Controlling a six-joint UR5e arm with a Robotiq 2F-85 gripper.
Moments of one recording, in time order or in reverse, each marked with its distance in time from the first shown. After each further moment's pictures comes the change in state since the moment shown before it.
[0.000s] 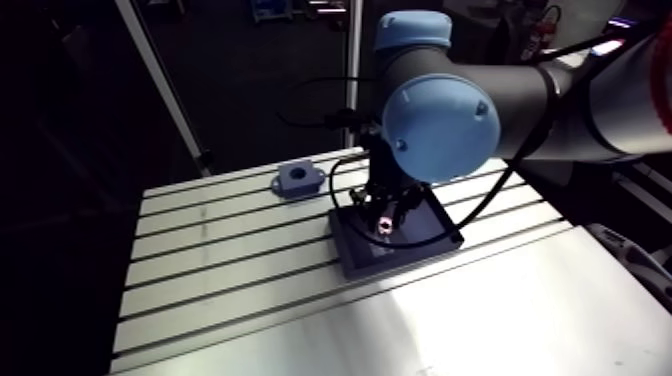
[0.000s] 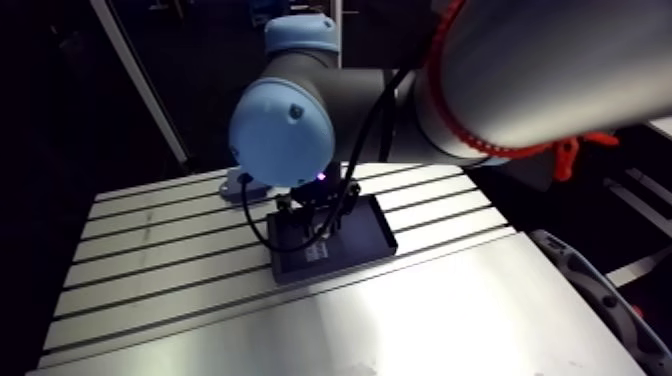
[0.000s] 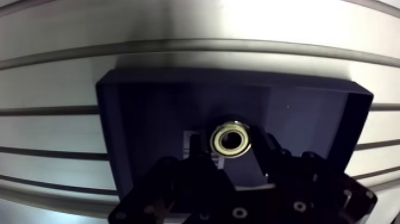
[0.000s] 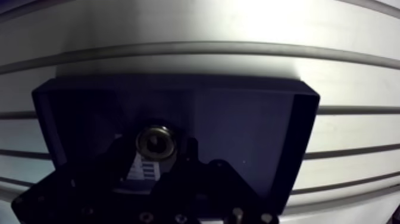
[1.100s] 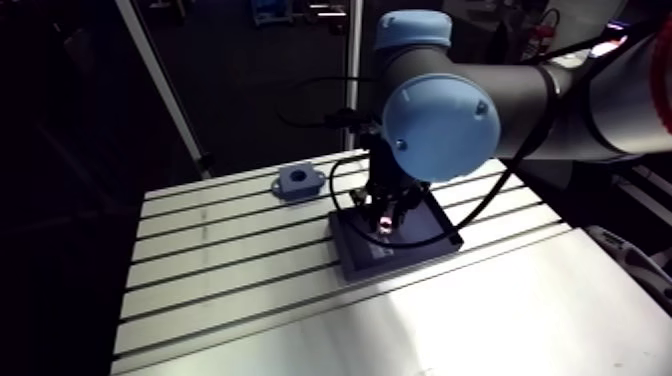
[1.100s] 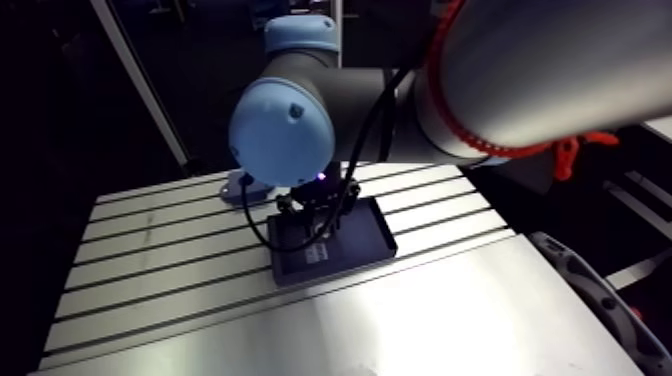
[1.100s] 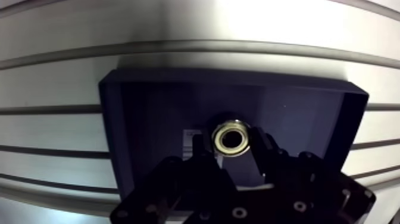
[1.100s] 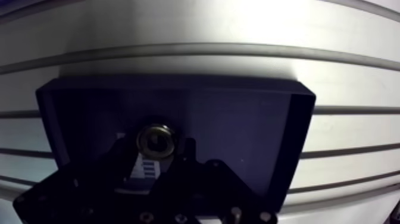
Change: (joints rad) arm 0.000 -0.010 -0.002 0.001 0.000 -0.004
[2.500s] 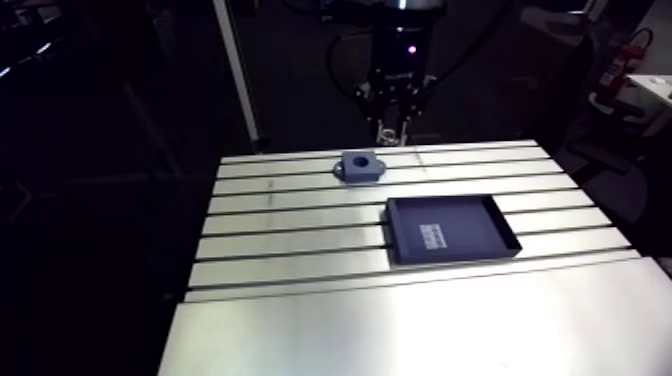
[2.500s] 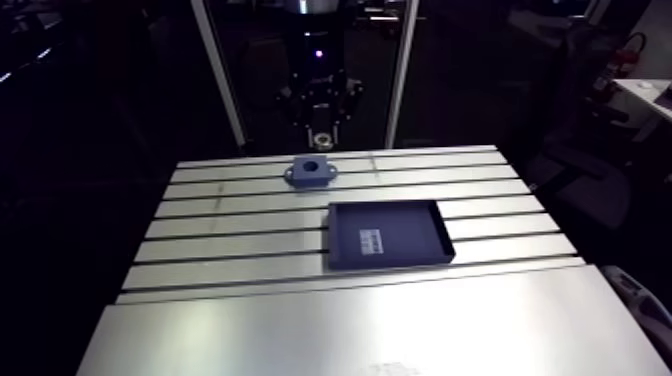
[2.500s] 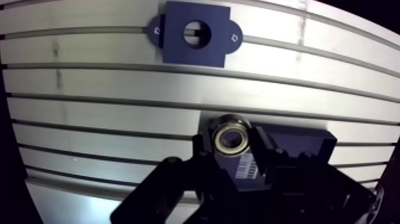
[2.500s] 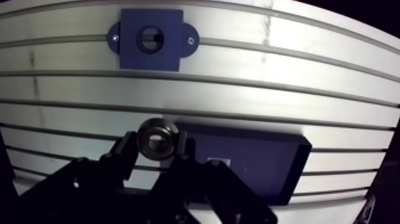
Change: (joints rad) arm 0.212 0.010 -0.378 0.304 0.009 0.111
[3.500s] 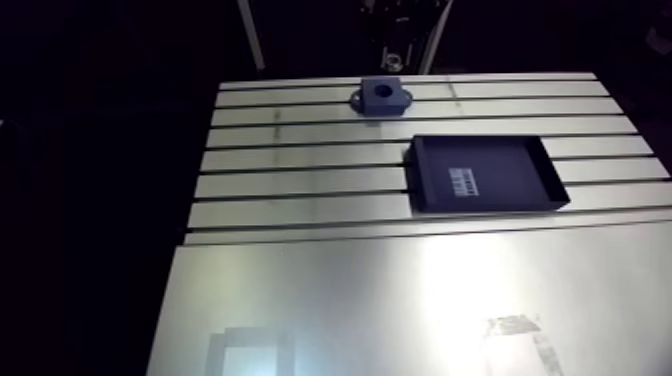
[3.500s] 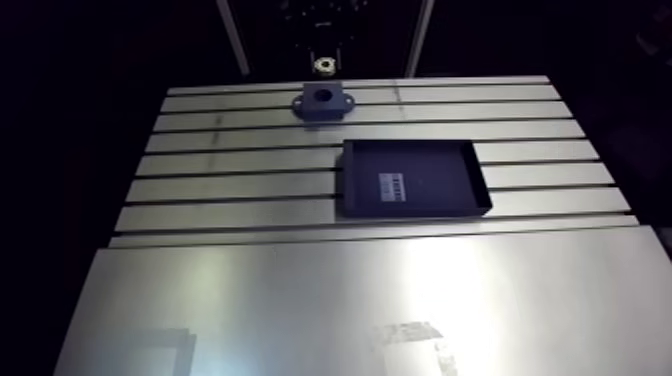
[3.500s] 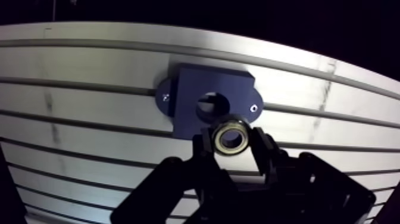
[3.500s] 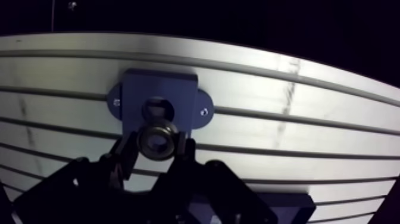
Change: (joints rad) arm 0.044 0.226 -0.191 -0.006 -0.010 0.004
